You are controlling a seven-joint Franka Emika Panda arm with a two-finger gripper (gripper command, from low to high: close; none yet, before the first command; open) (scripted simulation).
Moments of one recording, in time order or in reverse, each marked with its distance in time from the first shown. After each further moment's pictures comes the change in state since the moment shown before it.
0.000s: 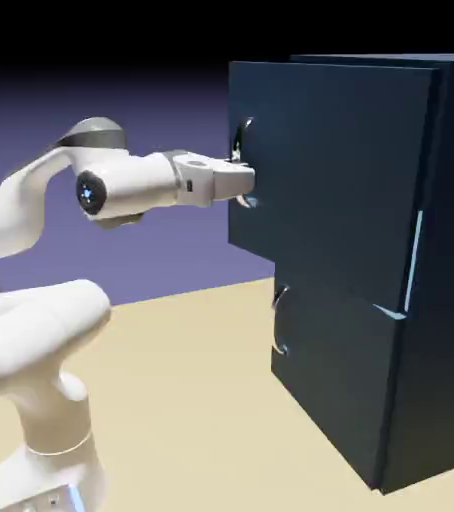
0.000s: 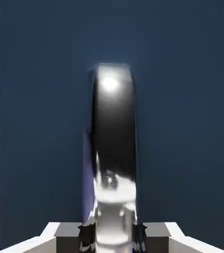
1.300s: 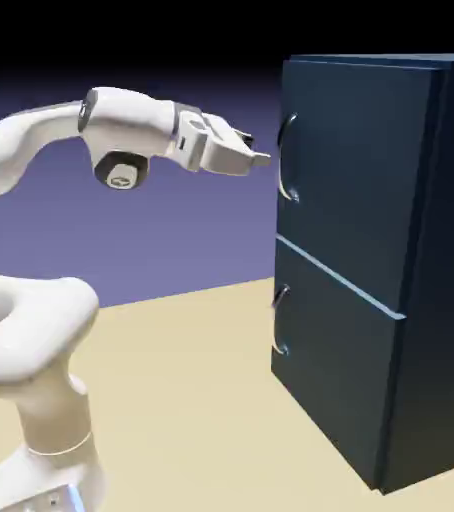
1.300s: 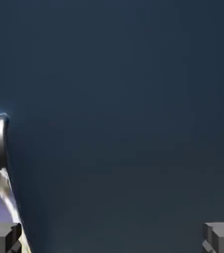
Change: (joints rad) arm 0.203 0.408 0.027 0.263 -0.704 0.690 0.640
